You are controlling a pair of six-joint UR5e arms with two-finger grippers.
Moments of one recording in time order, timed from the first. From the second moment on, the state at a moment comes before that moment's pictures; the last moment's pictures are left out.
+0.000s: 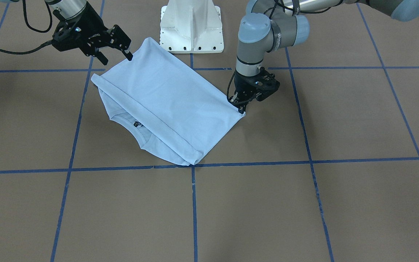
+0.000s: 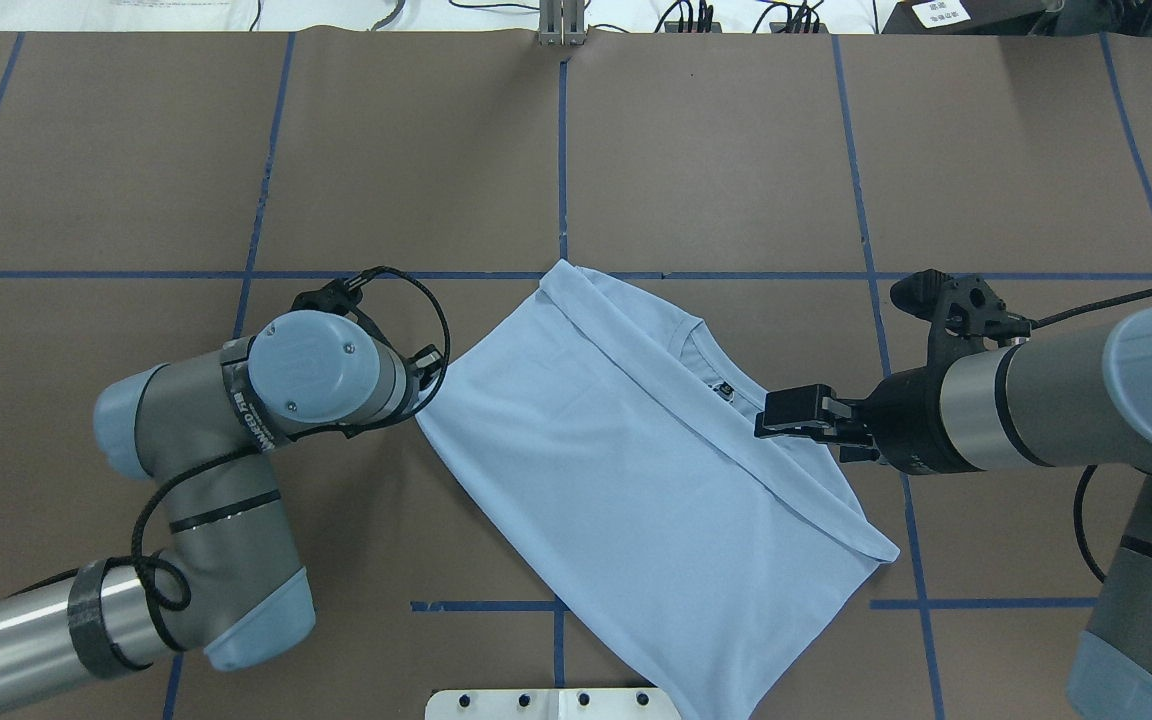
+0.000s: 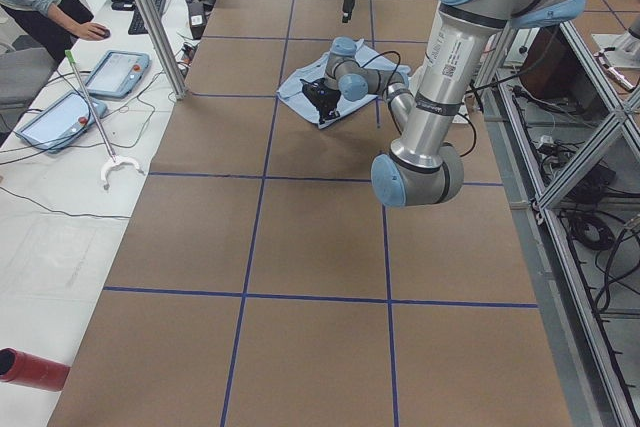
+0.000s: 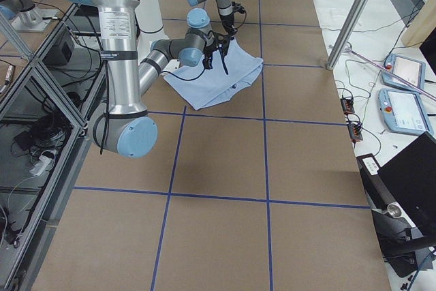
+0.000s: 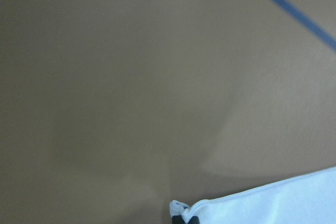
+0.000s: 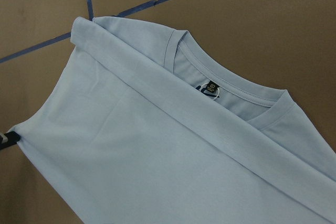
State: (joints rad) left arm -0.48 -2.08 -1.73 -1.72 -1.64 -1.90; right arm 0.54 -1.49 2.24 -1.19 1.92 1.51
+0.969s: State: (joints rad) left arm -0.69 -2.38 -1.16 -2.19 -1.59 -1.61; right arm 0.55 -1.49 2.24 -1.19 1.92 1.51
